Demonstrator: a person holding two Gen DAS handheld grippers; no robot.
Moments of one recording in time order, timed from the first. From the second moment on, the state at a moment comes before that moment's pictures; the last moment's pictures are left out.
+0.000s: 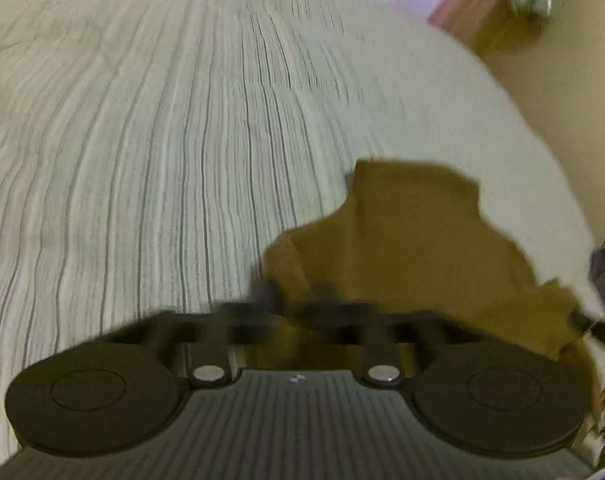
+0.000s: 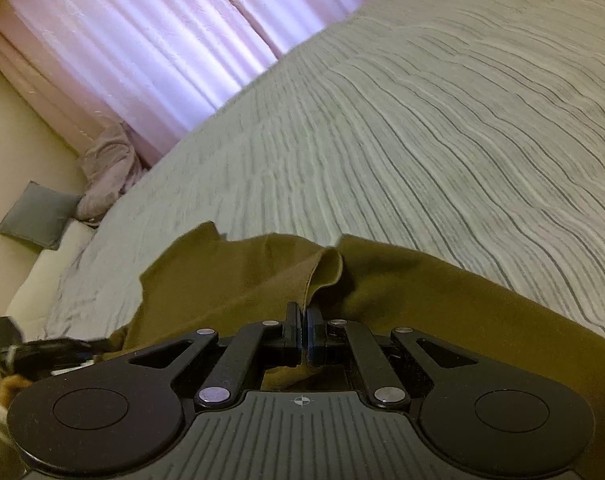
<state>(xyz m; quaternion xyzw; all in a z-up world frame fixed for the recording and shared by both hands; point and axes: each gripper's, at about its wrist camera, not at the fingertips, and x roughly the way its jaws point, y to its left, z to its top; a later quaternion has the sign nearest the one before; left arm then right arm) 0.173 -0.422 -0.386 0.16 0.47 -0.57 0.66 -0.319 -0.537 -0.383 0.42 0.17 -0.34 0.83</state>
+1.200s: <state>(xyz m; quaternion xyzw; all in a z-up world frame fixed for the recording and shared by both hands) 0.138 -0.295 -0.395 0.03 0.49 -0.58 0.65 -0.329 -0.529 -0.398 0.42 0.16 -0.35 0.82</state>
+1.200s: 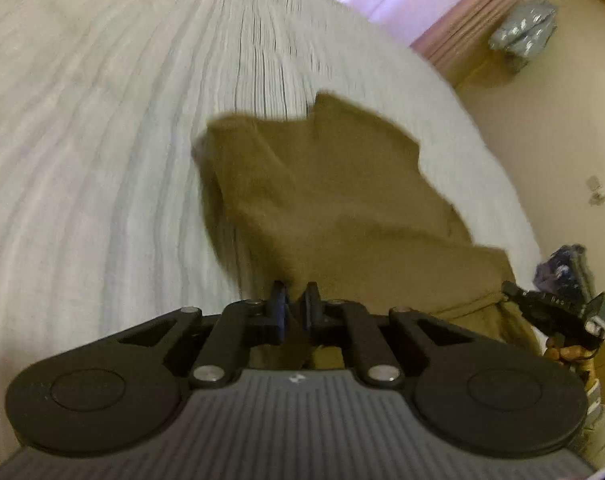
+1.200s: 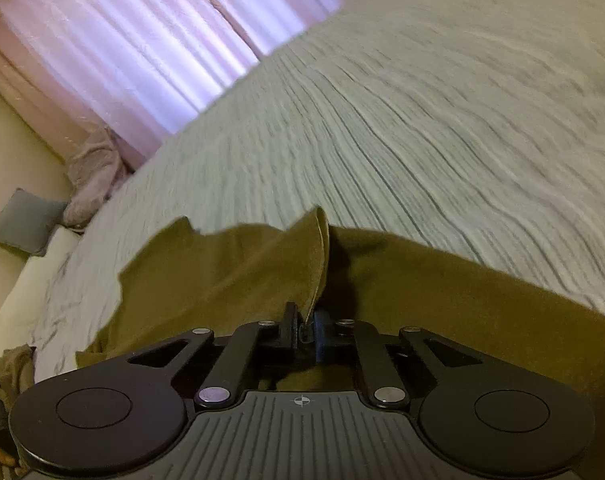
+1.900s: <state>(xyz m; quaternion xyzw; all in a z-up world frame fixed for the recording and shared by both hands) 0.123 -0.284 -0.407 0.12 0.46 -0.59 0.65 -0.327 -0.523 -0.408 0.40 0.20 -0.38 0.81</state>
